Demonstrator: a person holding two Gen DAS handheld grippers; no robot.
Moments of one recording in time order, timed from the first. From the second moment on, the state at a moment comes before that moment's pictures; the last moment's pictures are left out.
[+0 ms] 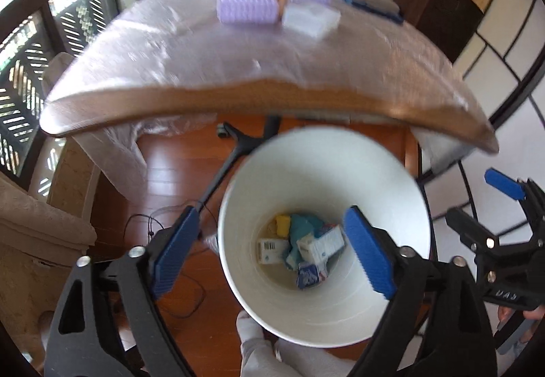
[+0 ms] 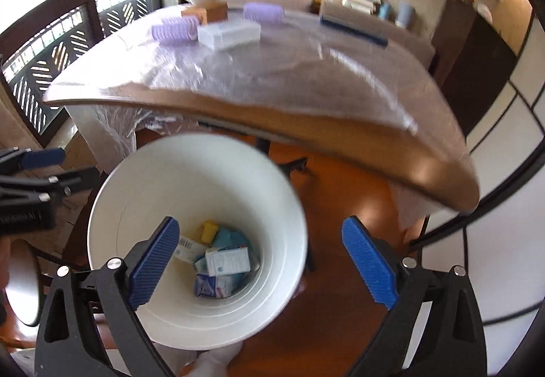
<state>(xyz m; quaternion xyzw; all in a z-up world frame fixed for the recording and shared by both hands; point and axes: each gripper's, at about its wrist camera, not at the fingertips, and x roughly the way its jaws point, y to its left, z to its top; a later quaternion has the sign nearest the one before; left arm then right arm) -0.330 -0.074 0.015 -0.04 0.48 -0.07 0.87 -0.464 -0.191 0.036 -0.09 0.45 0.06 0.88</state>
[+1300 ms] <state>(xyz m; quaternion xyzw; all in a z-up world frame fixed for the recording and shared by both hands) -0.130 -0.058 0.020 -0.04 0.46 -0.05 0.89 -0.235 -0.139 0.043 -0.15 0.44 0.27 0.84</state>
